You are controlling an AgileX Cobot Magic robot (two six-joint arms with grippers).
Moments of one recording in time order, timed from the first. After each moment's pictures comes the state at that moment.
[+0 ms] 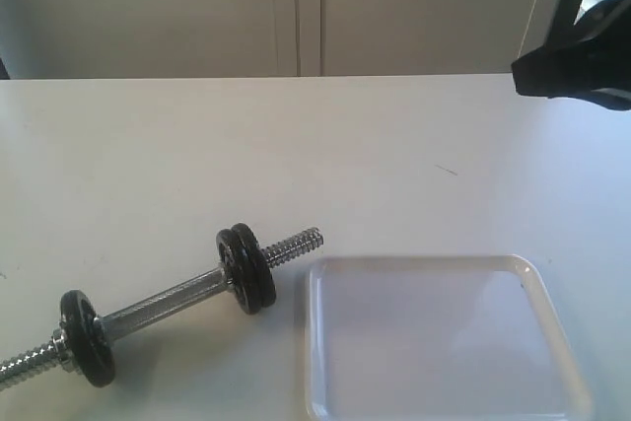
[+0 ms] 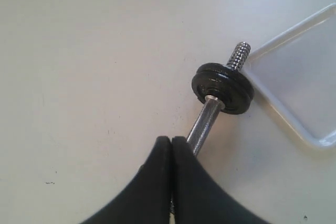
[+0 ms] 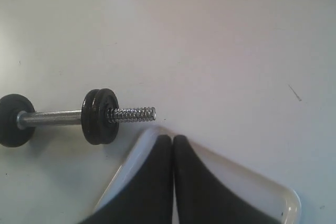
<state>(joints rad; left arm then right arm) -0.45 0.71 -0.85 -0.11 0.87 0.19 0.21 0.99 -1.04 0.49 0.87 -0.44</state>
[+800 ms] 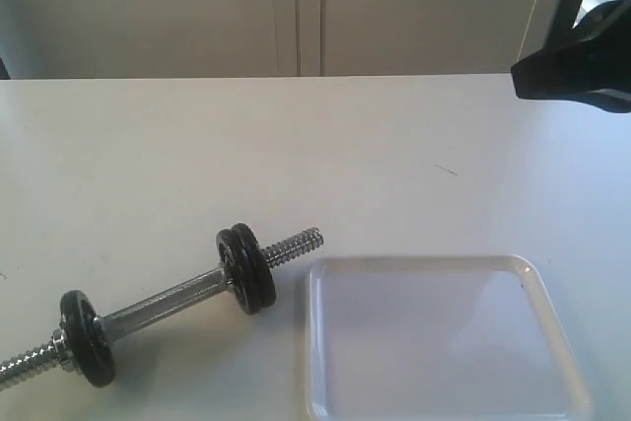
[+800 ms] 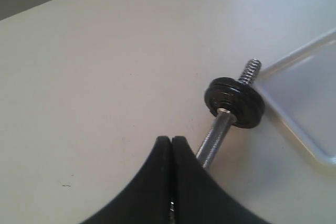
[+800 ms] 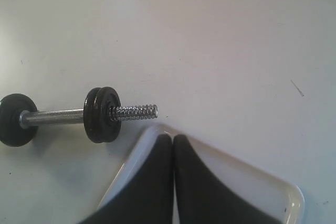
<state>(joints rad) -0.40 0.65 -0.85 -0.11 0.86 0.19 0.21 0.99 -1.04 0.48 0.88 -0.43</state>
